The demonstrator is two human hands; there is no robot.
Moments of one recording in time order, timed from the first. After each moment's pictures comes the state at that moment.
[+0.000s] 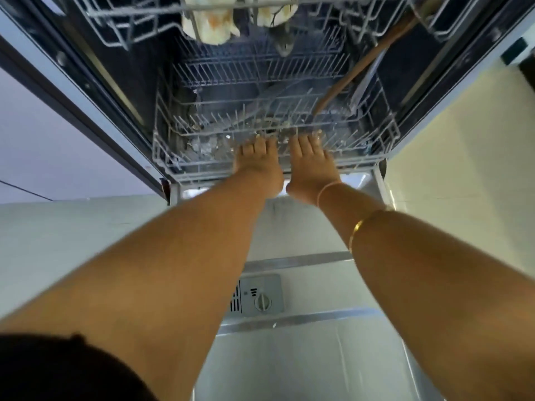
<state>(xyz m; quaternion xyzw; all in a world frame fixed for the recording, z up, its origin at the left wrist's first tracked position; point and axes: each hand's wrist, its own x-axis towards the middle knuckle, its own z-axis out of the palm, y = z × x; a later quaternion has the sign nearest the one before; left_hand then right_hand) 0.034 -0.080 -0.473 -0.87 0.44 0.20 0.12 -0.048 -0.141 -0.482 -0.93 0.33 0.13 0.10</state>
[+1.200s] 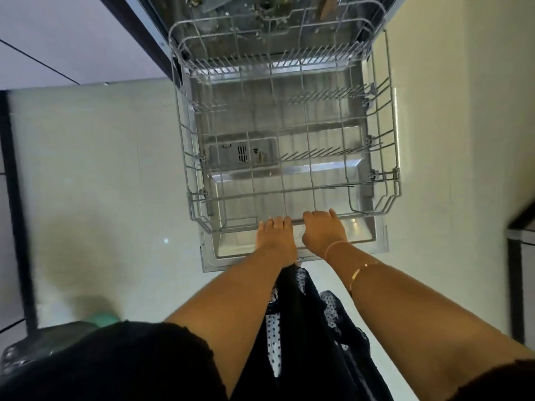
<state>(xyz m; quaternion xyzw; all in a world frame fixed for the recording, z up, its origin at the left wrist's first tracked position) -0.238 0.176 -0.411 -0.74 0.42 0.50 0.14 -0.309 0.091 -0.416 -0.82 0.33 0.41 0.22</state>
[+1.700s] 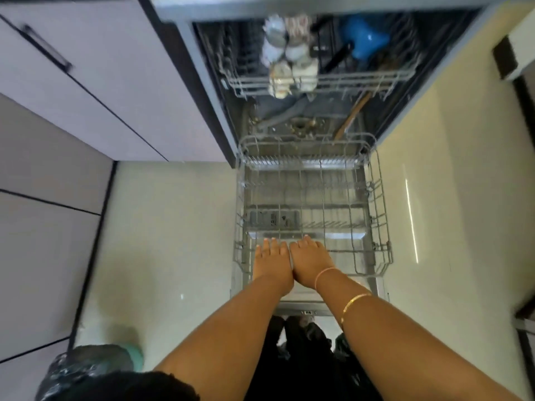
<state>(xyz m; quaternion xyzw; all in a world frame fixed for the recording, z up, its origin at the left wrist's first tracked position) -0.194 0.196 -0.228 -0.84 0.36 0.39 0.13 -0.241 0.116 -0.244 -0.90 0.20 0.34 0.17</state>
